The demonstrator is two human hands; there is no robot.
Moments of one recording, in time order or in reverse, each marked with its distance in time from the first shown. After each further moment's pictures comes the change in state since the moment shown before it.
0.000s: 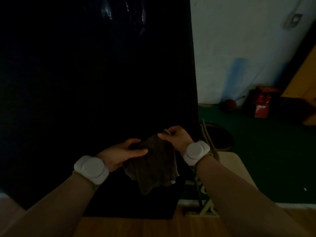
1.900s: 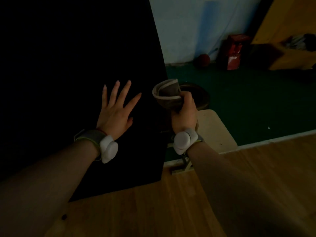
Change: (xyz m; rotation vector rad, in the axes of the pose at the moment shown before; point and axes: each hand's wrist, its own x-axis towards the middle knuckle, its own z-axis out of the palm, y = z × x) left_hand 0.113 0.009 0.066 1.618 0.503 0.860; right_hand 0.006 0.105 -0.056 -0.143 0.604 -0.202
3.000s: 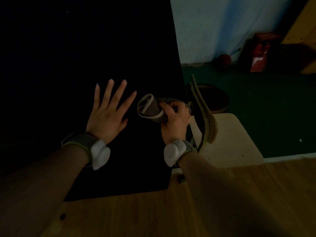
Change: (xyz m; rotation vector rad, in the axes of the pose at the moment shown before) left_hand -0.015 -0.023 0.080 0.155 0.188 0.008; right_hand -0.006 0.050 0.083 -0.092 0.021 -0.213
